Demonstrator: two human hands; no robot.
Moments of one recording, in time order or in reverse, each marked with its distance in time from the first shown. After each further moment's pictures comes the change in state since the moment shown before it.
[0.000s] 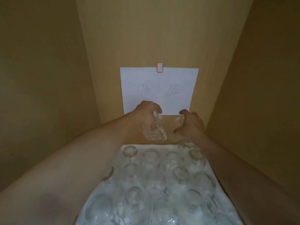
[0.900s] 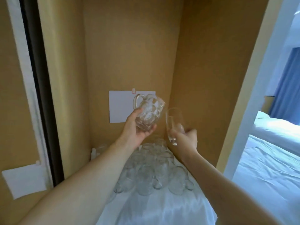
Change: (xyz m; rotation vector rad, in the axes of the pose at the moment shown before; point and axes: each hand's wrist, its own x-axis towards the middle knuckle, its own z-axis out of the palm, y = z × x) left_hand -0.265 0.077 0.000 -1.967 -0.094 0.005; right_hand -0.300 -0.016 -0.072 0.972 0.520 0.319
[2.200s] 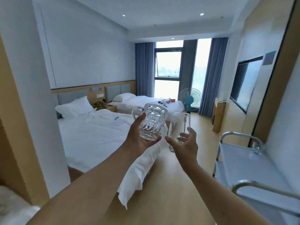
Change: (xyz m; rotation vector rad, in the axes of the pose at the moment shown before) left_hand -0.206 -0.478 0.395 0.166 -0.694 -0.704; right_hand -0.142 0.008 -0.638 -0.271 0.869 -0.274
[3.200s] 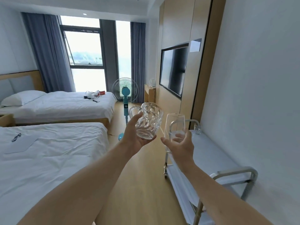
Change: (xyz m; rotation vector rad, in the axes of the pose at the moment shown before) left_hand 0.373 -0.061 0.029 0.098 -0.431 -0.310; right_hand 0.223 0.136 0.033 -0.257 0.452 0.147
